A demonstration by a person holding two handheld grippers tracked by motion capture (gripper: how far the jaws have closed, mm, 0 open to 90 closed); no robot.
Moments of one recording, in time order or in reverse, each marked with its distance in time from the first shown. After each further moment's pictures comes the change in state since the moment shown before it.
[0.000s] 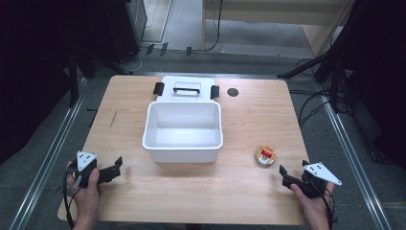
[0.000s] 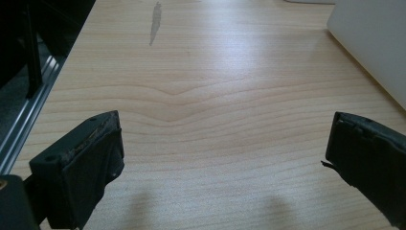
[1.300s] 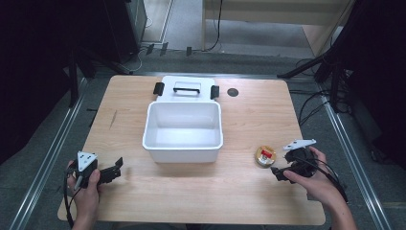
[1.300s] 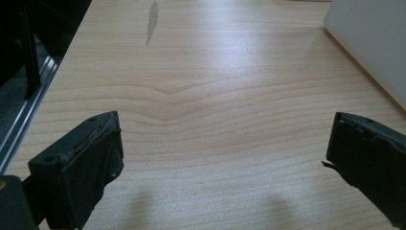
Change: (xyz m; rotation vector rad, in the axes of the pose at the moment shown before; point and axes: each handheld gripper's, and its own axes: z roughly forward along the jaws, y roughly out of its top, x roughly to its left) left arm -0.001 0.000 0.000 0.004 -0.008 0.010; right arm 0.025 0.081 0.018 0.511 0.164 -0.312
